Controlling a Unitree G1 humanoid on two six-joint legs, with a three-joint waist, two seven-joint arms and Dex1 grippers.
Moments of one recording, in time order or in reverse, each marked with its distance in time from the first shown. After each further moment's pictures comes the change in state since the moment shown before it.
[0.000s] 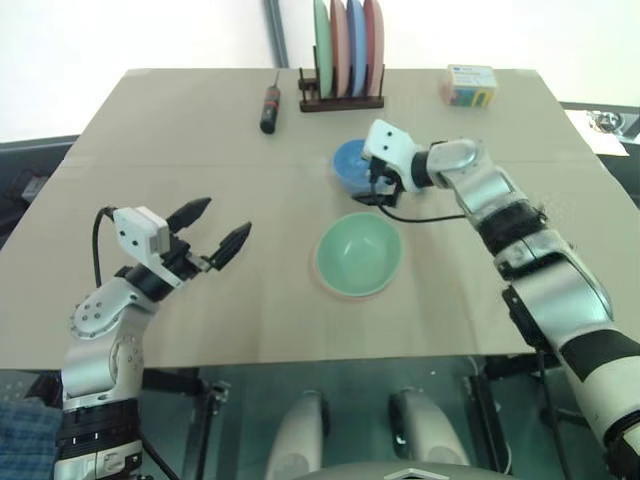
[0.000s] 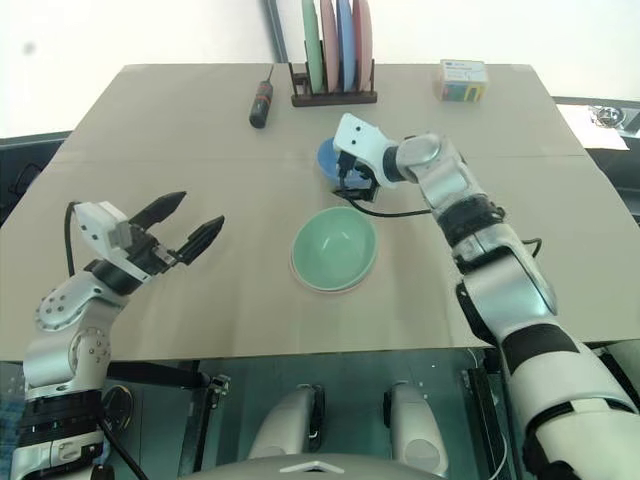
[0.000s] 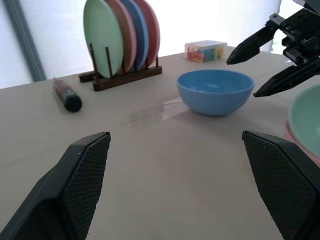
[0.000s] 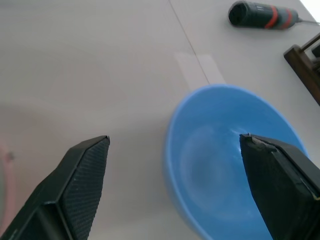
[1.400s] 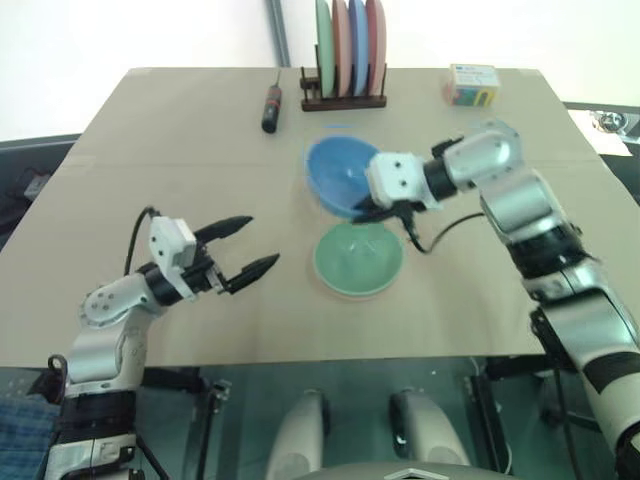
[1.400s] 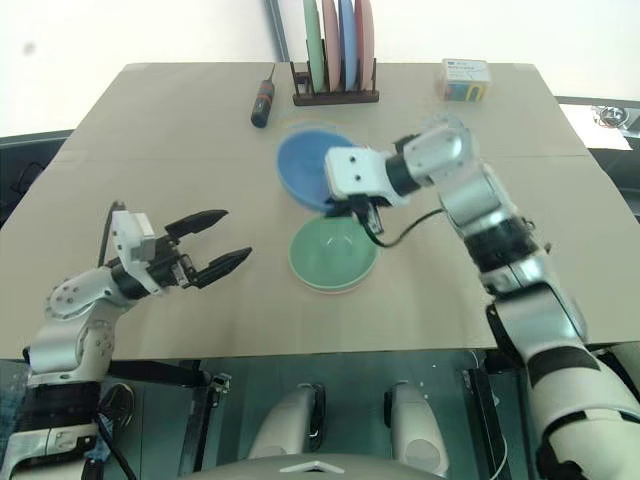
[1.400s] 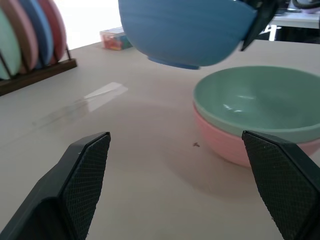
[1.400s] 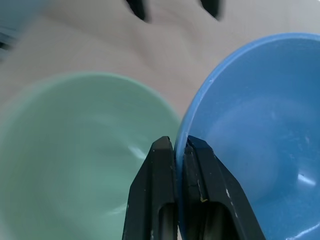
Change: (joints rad) left arm -0.052 0.079 -0.119 0.059 -0.039 -0.022 -0.353; right arm 0.276 -0.258 -0.020 -1.008 0.110 0.250 0.630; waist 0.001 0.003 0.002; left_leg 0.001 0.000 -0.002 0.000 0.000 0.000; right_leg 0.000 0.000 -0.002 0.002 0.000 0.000
